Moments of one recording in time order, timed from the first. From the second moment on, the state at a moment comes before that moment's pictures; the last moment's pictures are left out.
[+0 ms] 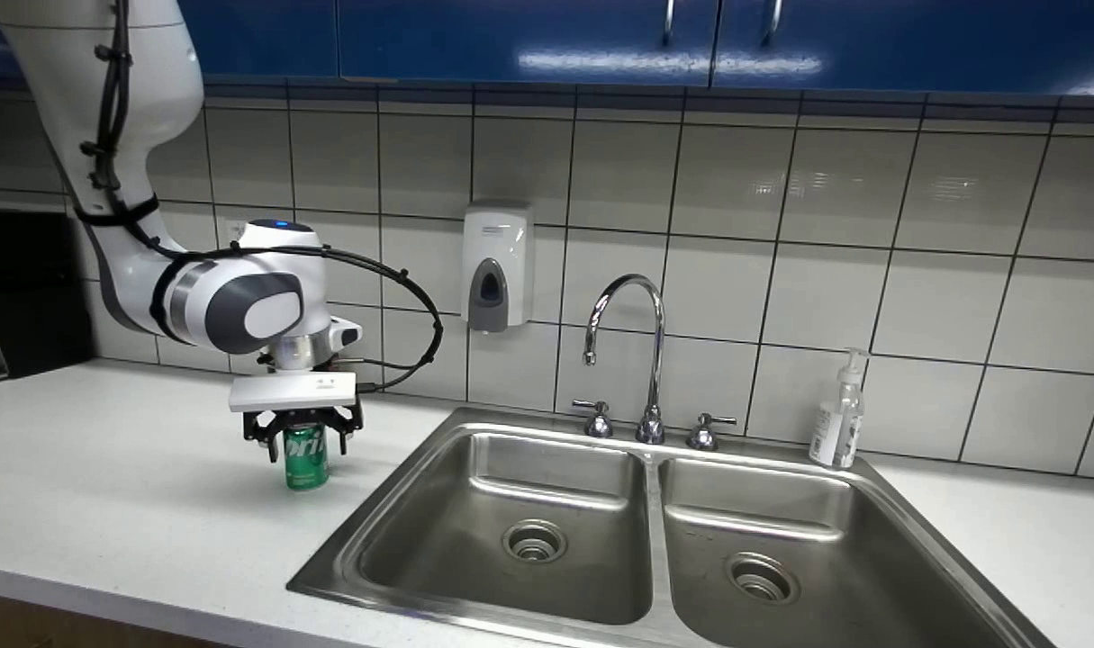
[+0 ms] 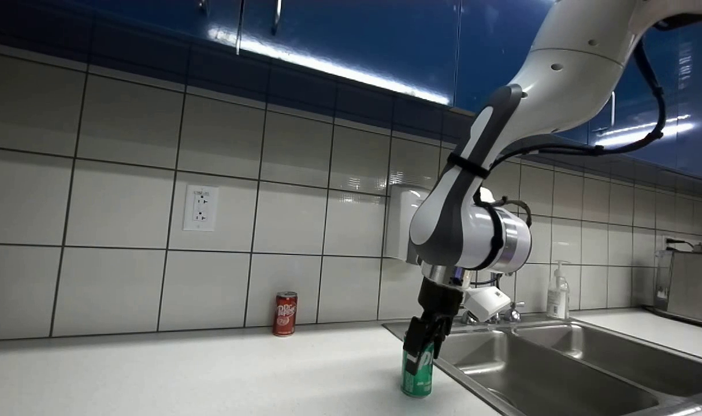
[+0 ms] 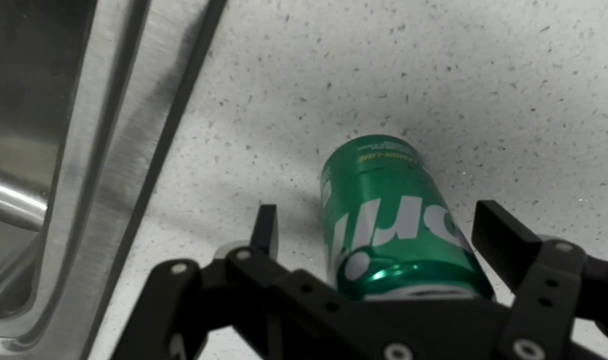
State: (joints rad) arm 0.25 0.24 -0.09 -2.48 0.32 2.93 -0.68
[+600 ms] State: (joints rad) arm 0.03 0.28 0.12 -2.44 0.18 2.94 -0.63
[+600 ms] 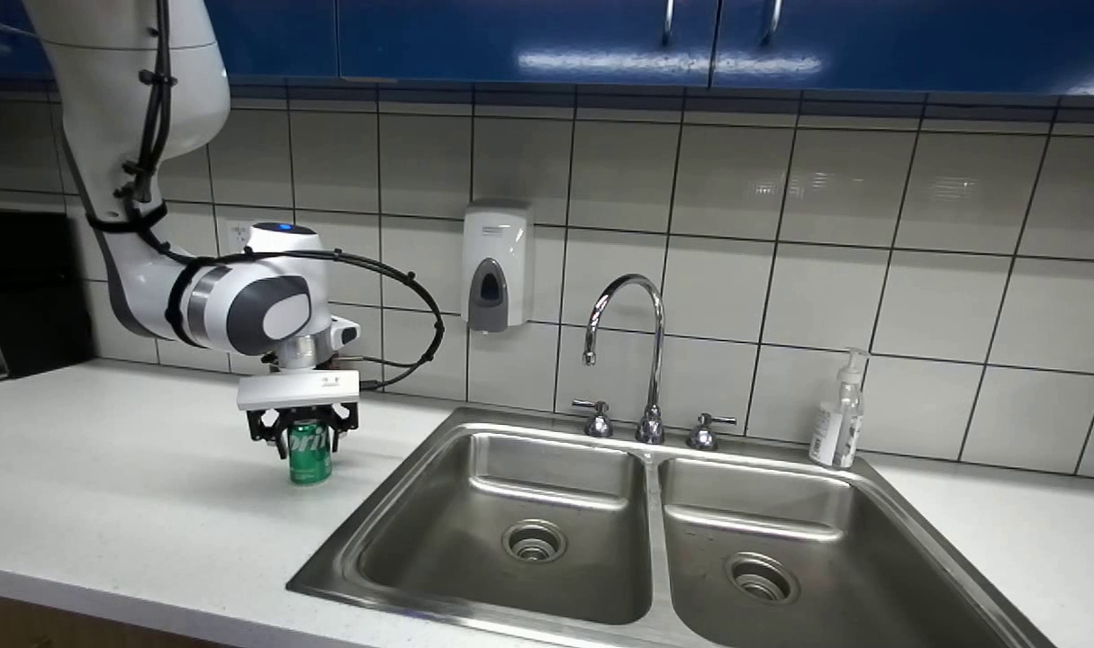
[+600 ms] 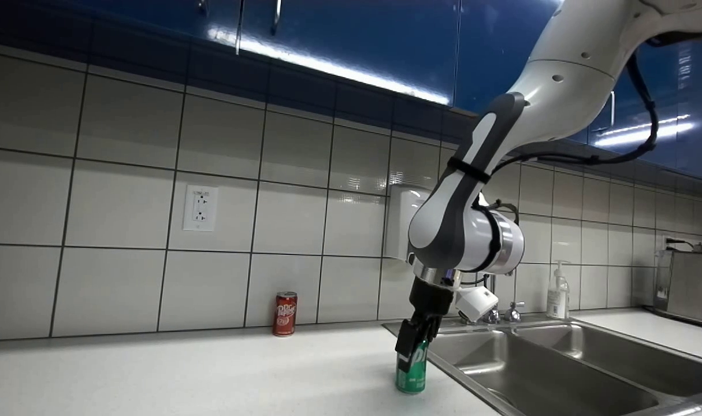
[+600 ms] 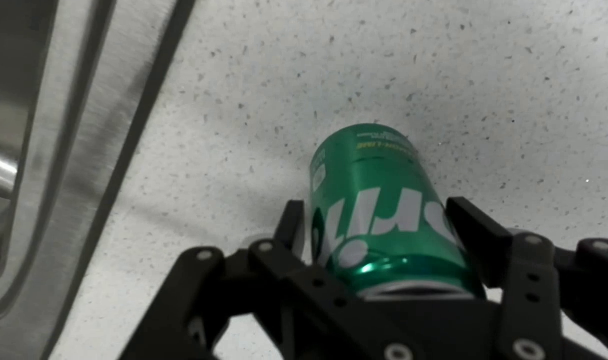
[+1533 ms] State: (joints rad) arm -0.05 0.29 0.19 -2.43 0.14 2.94 -0.61
